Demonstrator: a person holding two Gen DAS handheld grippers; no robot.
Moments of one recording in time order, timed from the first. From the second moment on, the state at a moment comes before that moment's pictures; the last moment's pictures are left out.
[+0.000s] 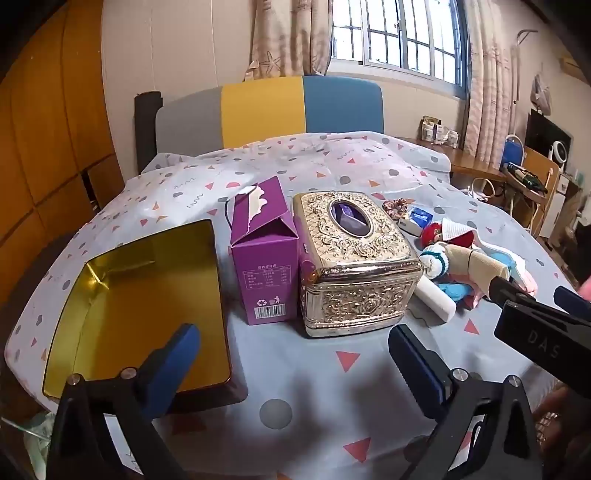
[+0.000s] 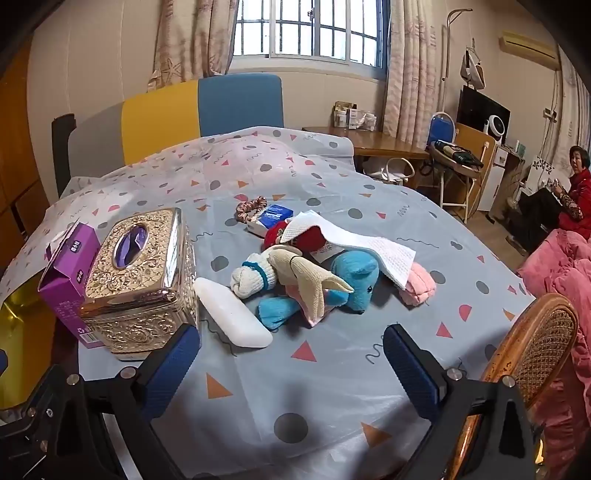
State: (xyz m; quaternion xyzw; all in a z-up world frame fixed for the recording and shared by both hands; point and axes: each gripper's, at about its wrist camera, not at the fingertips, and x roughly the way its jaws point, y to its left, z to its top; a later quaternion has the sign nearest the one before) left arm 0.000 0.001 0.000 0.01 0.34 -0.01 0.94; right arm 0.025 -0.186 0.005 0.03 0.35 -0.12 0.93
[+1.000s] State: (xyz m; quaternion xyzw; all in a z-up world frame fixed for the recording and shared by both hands) left arm -0.006 0.016 0.005 0.02 0.33 0.01 0.94; right arm 0.026 -0.171 0.013 0.01 0.33 -0.10 0.94
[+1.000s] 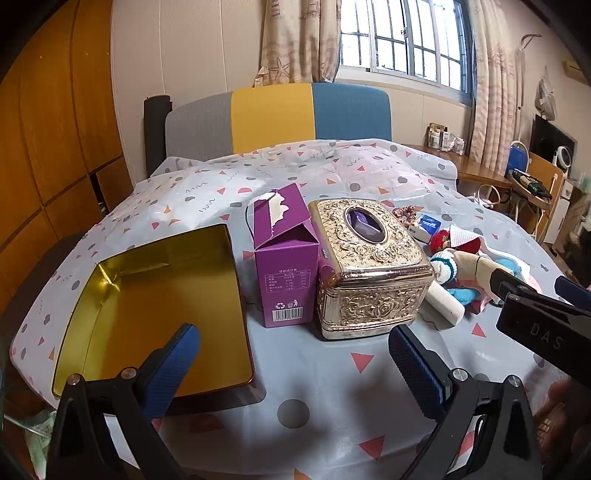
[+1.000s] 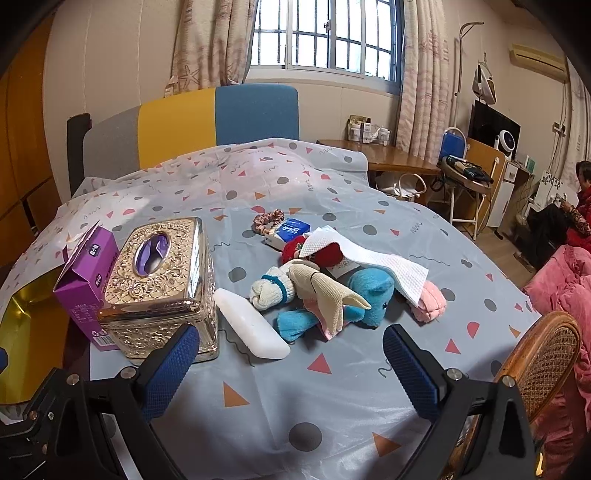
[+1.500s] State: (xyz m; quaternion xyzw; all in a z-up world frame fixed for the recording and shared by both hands) left arm -0.005 0.018 0.002 0.01 0.33 0.01 0.94; right arm 0.028 -0.170 0.015 0.01 0.33 -0.09 0.94
